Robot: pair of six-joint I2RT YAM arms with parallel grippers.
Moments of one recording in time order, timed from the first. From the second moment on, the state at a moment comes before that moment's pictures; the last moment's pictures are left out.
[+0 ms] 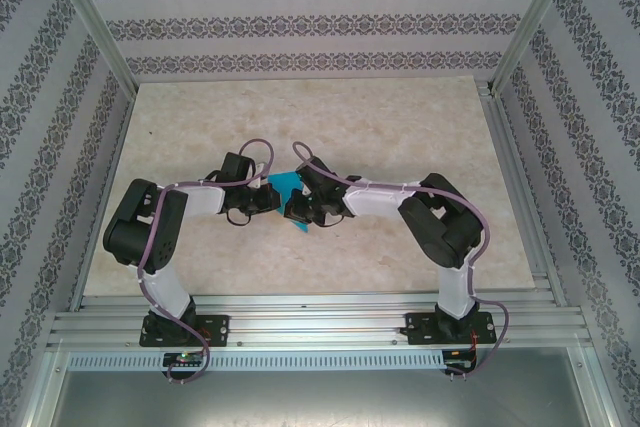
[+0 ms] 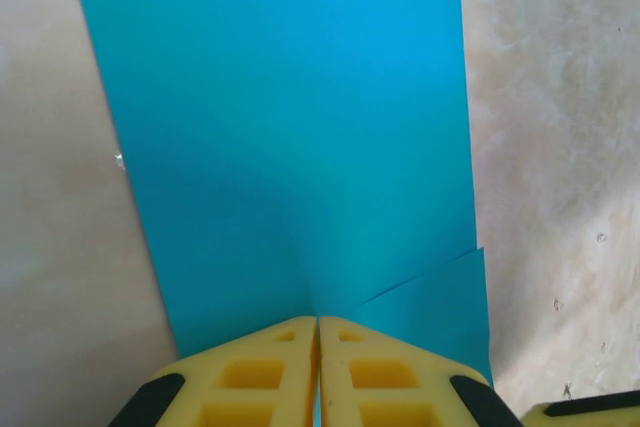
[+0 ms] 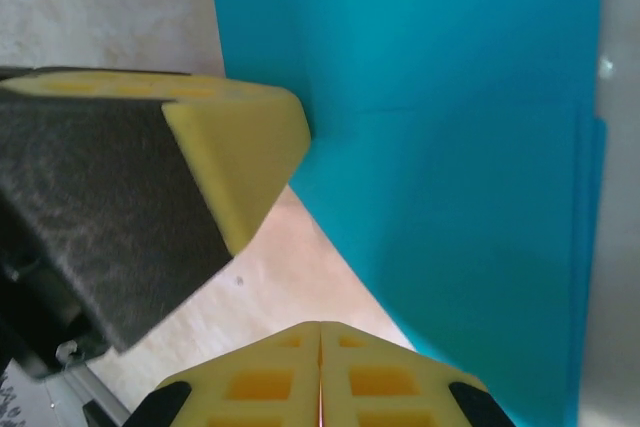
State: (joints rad) left arm -0.32 1.77 0.81 -0.04 0.51 -0.51; right arm 0.80 1.96 1.17 -0.16 -0.36 0.96
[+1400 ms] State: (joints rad) left arm -0.33 1.78 0.89 -0.11 0.48 -0.51; right arm 0.73 1.64 0.77 -0.11 -0.32 0.93
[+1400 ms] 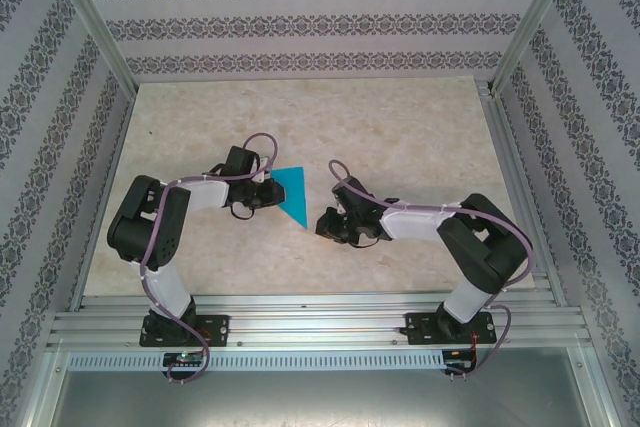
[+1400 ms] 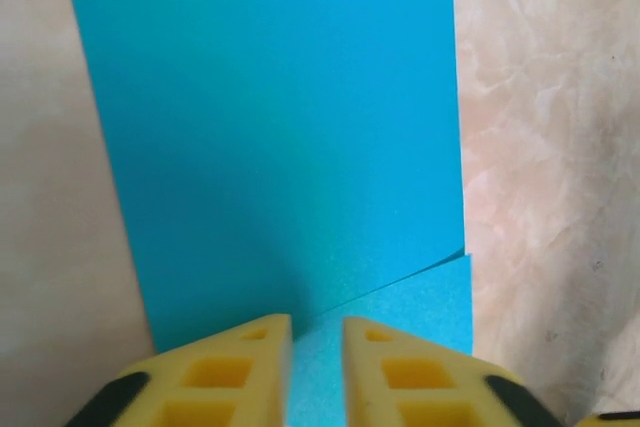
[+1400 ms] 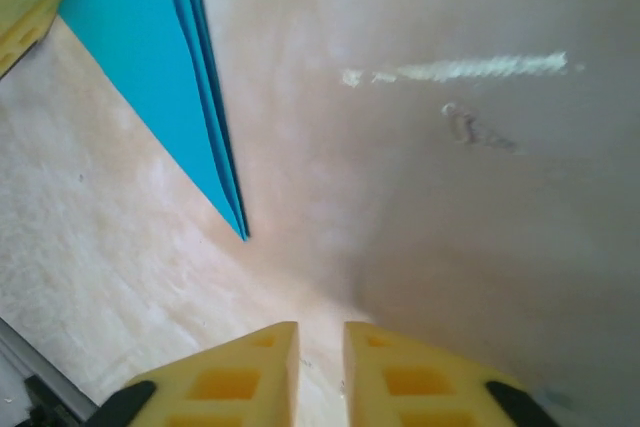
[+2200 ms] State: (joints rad) left arm -0.19 1.65 0.83 -0.21 0.54 -0.65; right arm 0.68 1.97 1.24 -0.23 -0.30 0.55
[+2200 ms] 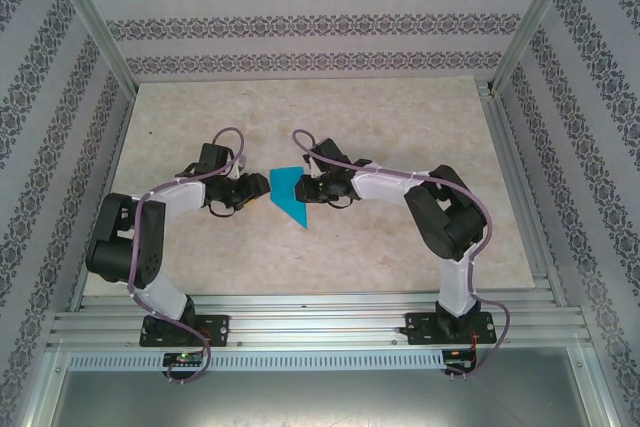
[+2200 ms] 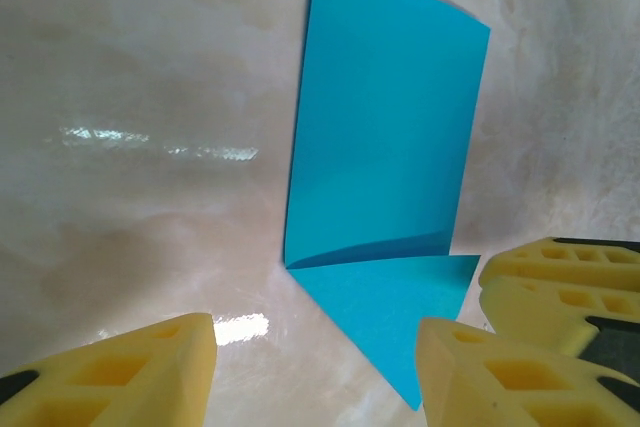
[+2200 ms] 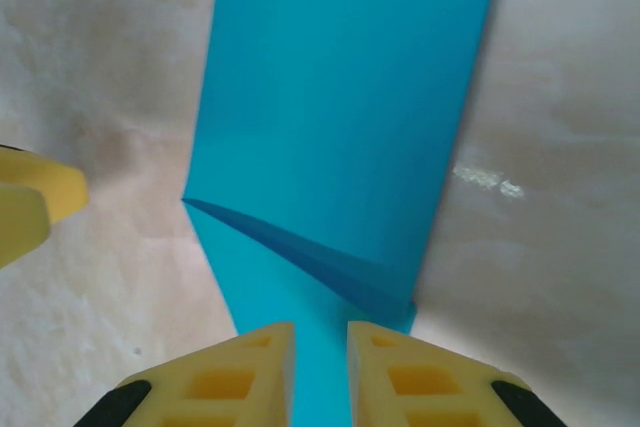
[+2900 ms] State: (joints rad) left arm -0.17 1.74 0.85 -0.20 0.61 -0.70; right arm 0.66 2.04 1.27 -0.25 -0.31 0.52
